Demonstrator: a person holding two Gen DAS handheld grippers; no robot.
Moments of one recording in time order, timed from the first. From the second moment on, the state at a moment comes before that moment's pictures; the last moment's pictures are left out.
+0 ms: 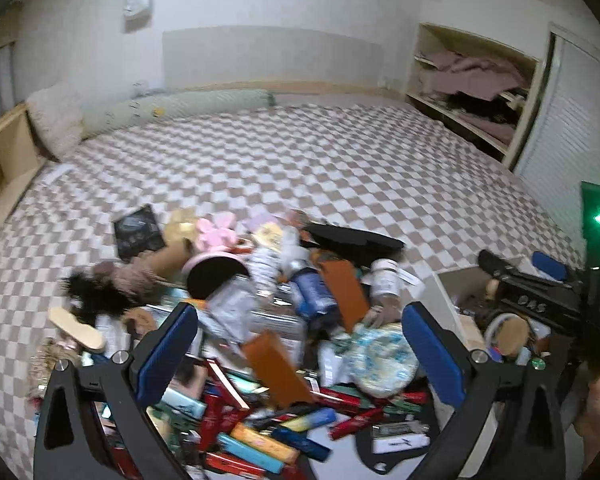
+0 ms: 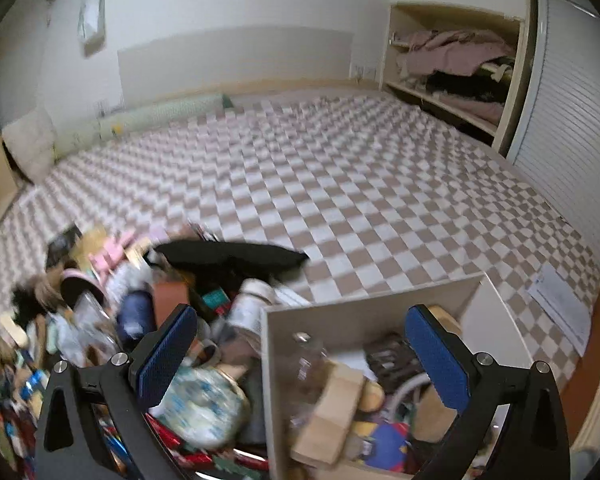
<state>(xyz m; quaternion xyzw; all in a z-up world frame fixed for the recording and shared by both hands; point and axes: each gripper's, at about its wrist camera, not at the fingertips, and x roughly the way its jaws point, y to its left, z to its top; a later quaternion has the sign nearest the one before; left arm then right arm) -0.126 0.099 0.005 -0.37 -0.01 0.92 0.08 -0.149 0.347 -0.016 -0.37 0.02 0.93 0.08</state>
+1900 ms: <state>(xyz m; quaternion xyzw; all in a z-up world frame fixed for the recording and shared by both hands) -0.158 -0.073 -0.081 -0.49 -0.04 0.87 -0.09 -0.179 0.202 -0.059 -0.43 -0.04 0.90 -0.07</state>
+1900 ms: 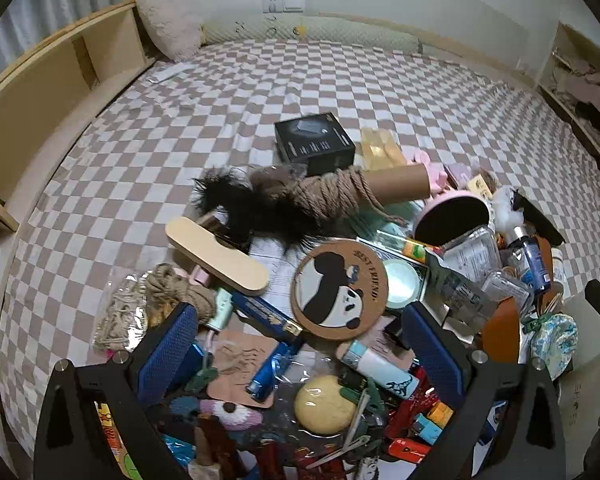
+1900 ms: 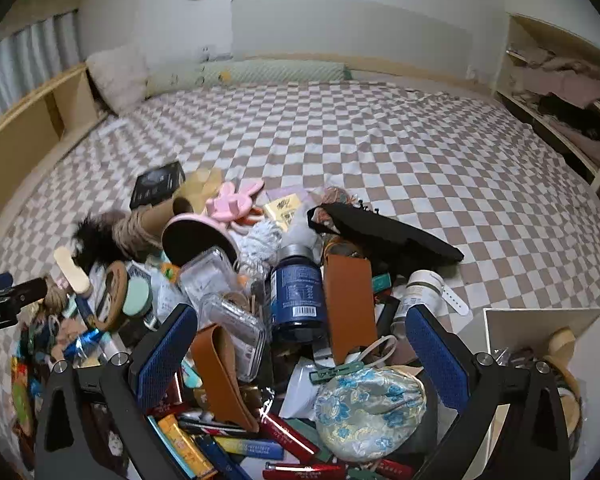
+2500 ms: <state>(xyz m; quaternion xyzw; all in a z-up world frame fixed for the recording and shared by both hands) -0.189 -0.043 -0.112 -0.54 -0.05 0.84 -0.07 -0.183 0.185 -0.109 -0.55 -0.07 0.82 -0.14</state>
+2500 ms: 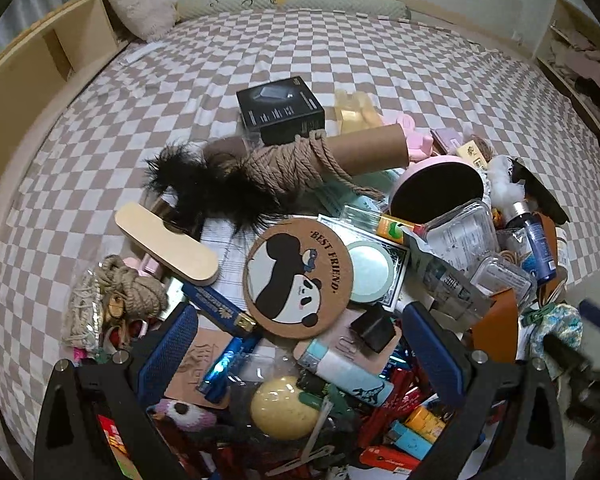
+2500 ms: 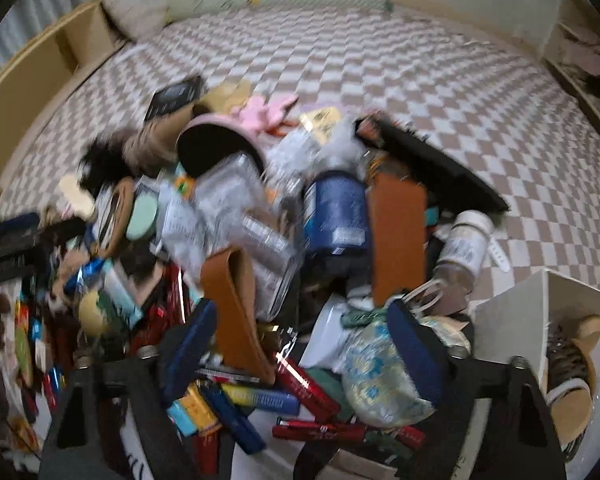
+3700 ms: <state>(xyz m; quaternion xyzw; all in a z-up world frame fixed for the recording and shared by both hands) -0.215 -0.036 -0.148 -0.59 0.00 0.80 -0.09 -0.184 0.145 -0.148 -0.57 -0.09 0.78 -0.25</state>
